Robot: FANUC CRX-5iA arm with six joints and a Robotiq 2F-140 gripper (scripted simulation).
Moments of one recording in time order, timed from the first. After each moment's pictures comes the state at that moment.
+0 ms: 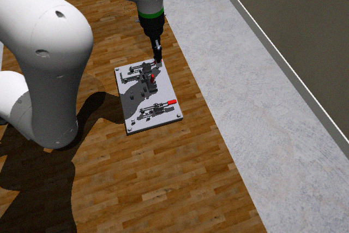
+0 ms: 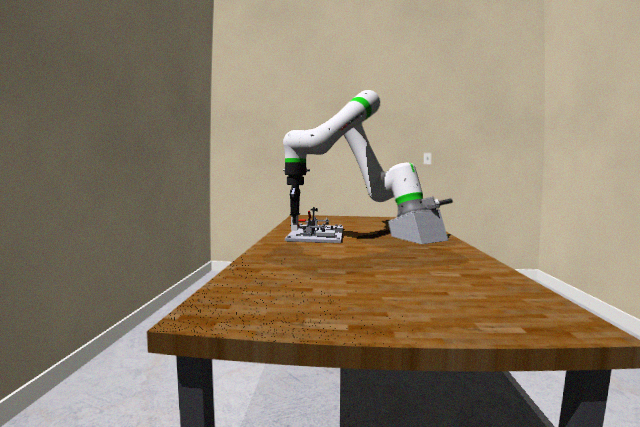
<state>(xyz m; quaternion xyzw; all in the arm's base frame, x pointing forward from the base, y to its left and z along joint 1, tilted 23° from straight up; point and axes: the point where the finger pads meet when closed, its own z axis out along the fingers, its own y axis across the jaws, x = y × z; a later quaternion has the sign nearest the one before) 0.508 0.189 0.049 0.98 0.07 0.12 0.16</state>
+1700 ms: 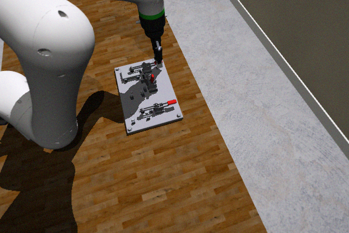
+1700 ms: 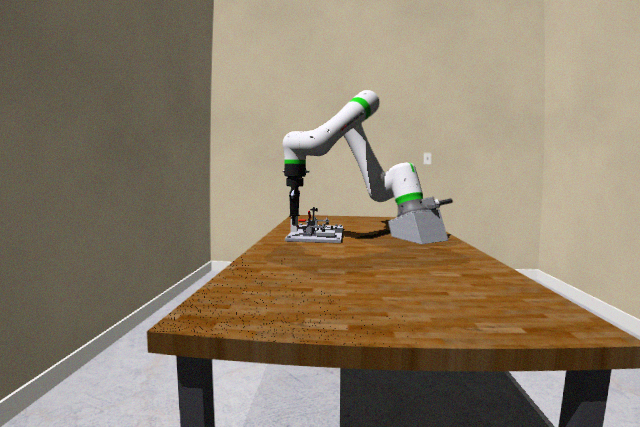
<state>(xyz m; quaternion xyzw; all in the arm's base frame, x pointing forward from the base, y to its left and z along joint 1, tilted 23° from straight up) 0.512 0.188 0.044 0.98 0.07 0.12 0.16</state>
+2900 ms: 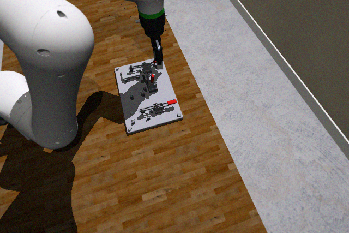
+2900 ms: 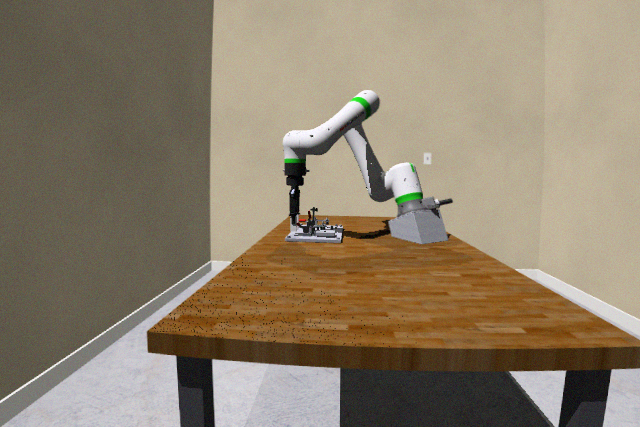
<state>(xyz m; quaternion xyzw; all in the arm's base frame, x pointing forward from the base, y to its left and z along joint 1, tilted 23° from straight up) 0.510 0.189 0.047 0.98 0.07 0.12 0.16</state>
